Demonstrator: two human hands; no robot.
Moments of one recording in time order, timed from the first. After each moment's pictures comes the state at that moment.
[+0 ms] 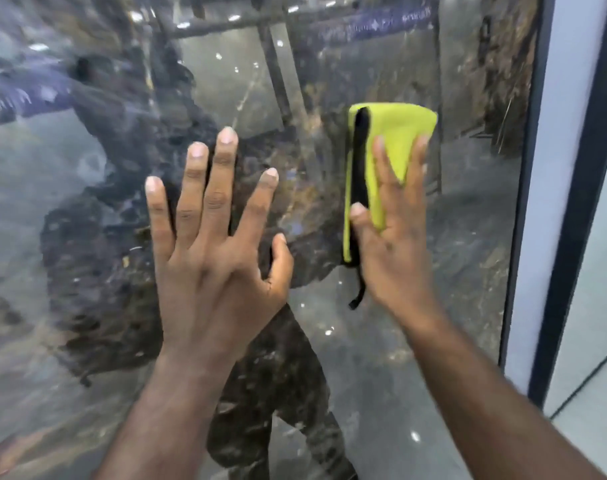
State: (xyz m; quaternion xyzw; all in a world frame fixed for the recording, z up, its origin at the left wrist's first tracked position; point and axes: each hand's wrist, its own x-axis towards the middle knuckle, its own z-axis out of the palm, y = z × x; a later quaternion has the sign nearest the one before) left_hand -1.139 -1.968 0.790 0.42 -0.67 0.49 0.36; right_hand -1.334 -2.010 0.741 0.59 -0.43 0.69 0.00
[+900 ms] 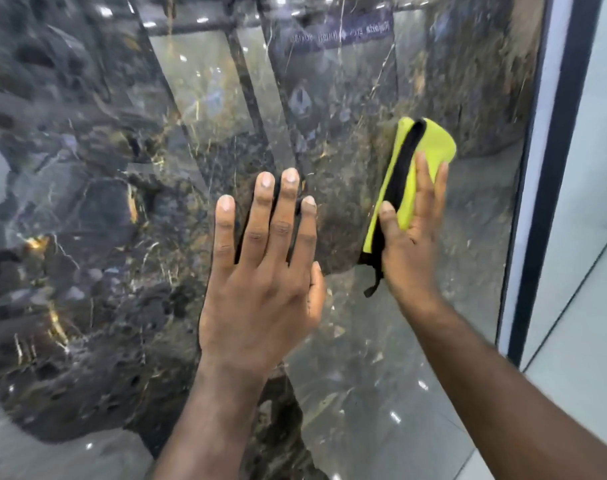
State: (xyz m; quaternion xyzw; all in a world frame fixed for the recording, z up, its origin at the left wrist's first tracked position) left_hand -0.977 -1.919 0.753 0.38 -0.72 0.51 0.28; right_hand -1.184 -1.957 0.717 0.45 -0.50 0.74 -0.02
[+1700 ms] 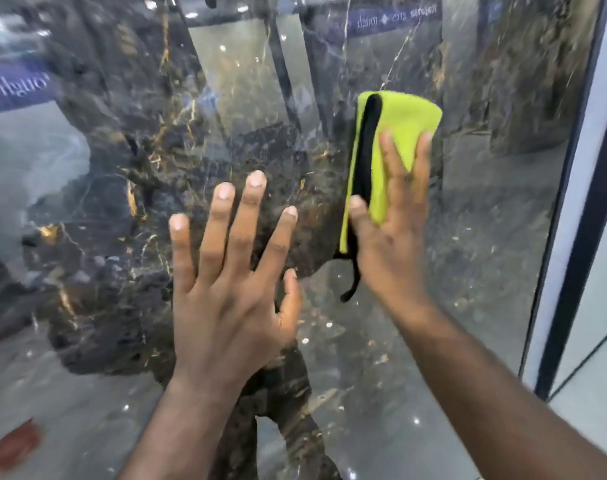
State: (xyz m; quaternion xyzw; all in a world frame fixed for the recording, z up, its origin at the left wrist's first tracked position) left_hand -0.963 -1.901 0.753 0.42 -0.70 0.50 0.29; right_hand -1.159 -1.940 0.746 0.55 -0.45 0.70 0.00
